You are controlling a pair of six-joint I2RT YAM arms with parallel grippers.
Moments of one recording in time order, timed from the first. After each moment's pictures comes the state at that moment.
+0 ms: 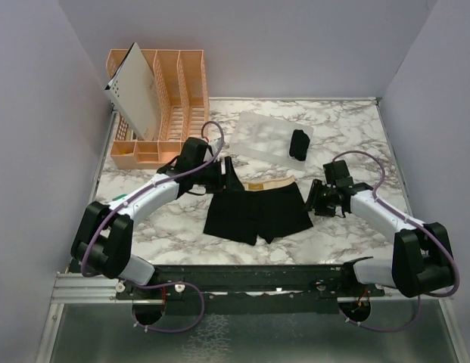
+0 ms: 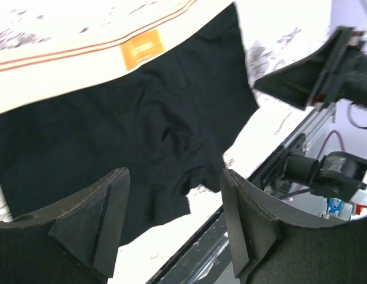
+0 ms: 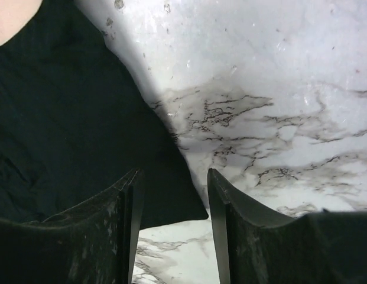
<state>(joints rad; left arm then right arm) -0.46 1.46 0.90 -0.22 0.54 -0.56 0.23 1.30 0.67 -0.47 -0.07 0.50</state>
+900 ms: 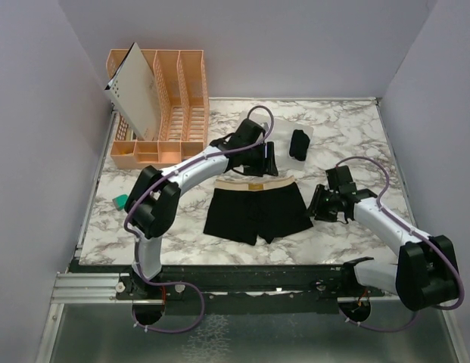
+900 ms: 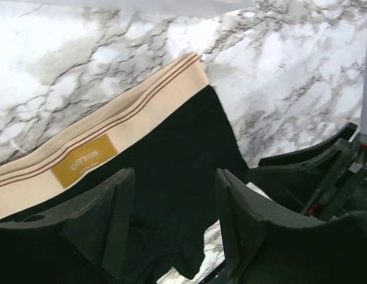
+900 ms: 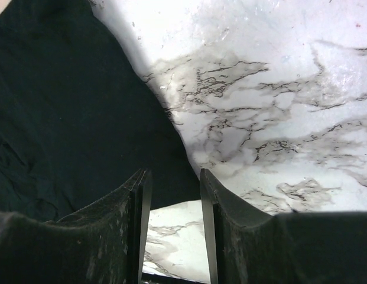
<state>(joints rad) -0.71 1.94 1.54 -0.40 0.28 -0.62 0.23 1.20 0.60 -0.49 -0.10 0.54</state>
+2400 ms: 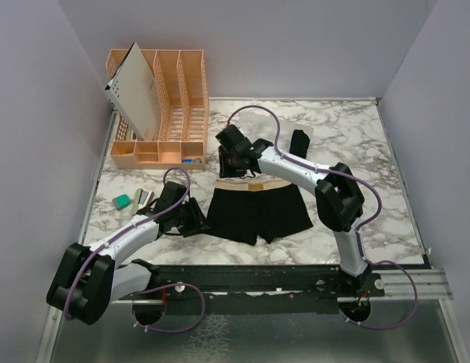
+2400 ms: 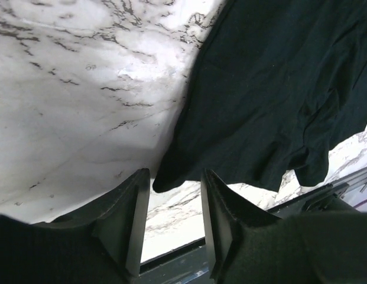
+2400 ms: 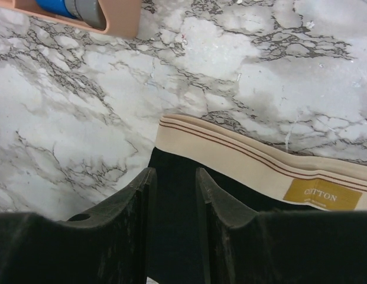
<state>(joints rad) -0.41 1.12 0.42 -0.29 0.28 -0.84 0.81 2.07 1.70 -0.56 0.09 0.60</state>
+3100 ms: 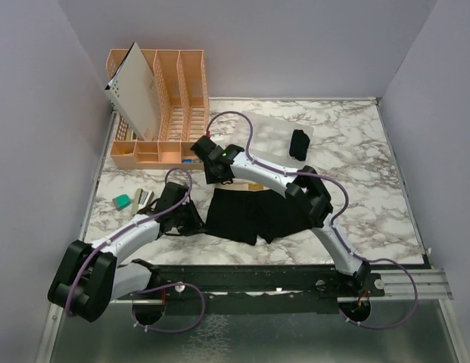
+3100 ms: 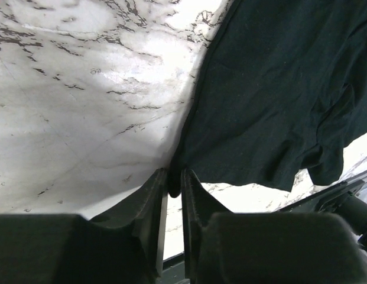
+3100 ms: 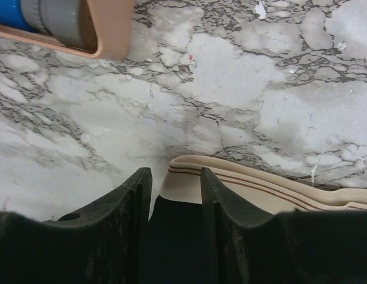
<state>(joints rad) -0.41 1.15 0.42 -0.28 0.29 -0.79 0.92 2.36 2.05 -0.74 0.32 0.61</state>
